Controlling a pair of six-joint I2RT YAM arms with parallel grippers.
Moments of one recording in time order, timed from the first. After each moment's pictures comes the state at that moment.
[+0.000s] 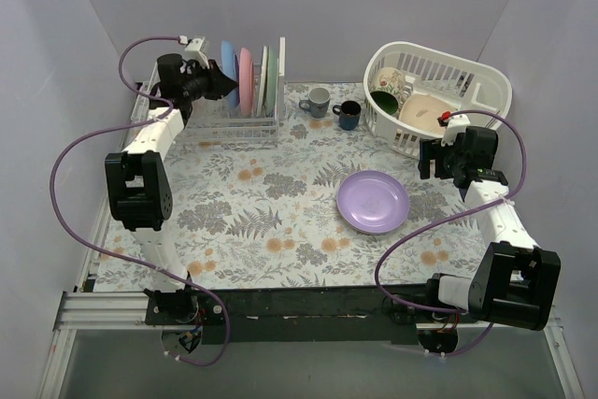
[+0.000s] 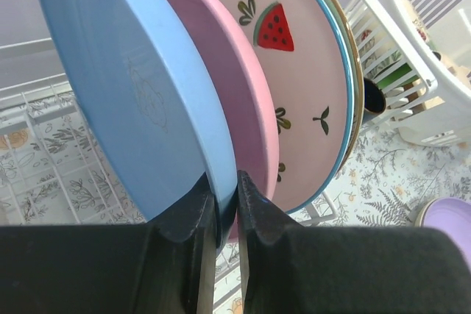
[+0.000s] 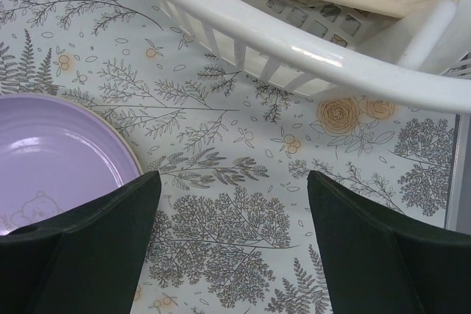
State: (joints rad) left arm 0.00 1.94 1.57 0.08 0.62 -0.18; right arm -0.14 1.23 0.80 -0.24 -0.24 -0.22
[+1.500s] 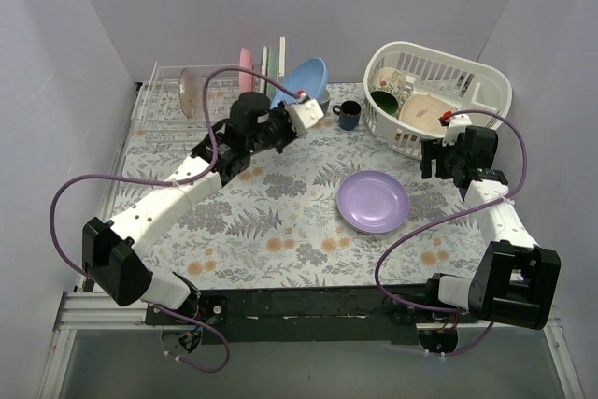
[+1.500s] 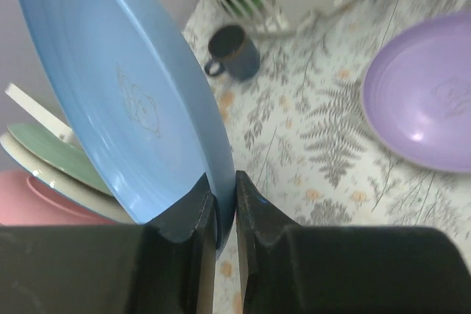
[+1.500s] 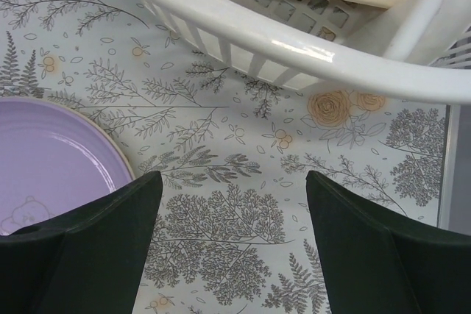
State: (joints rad) left arm -0.63 1.42 1.36 -0.24 0.22 0.52; right arm -0.14 1.24 0.80 -0.24 -0.22 -0.21
